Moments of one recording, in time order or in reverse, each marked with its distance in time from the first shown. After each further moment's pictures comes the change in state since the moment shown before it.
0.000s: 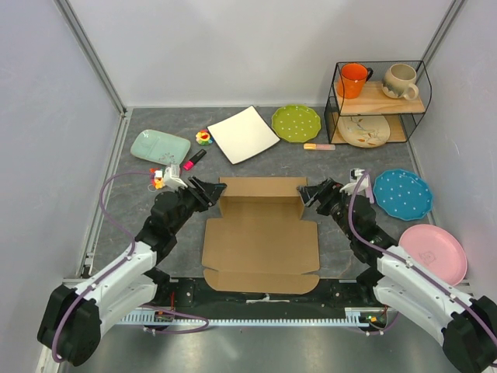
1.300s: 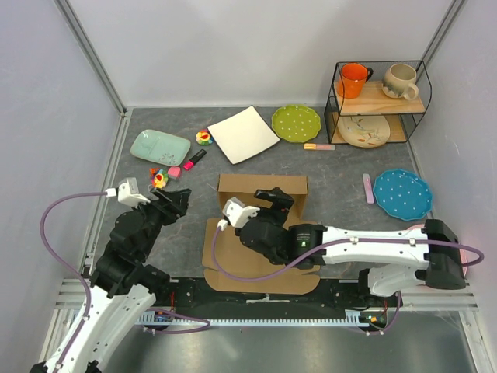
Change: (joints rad) left arm 0.000 -0.545 0.270 -0.838 -0.296 0.128; right arm 0.851 0.583 0.760 -0.658 0.818 -1.135
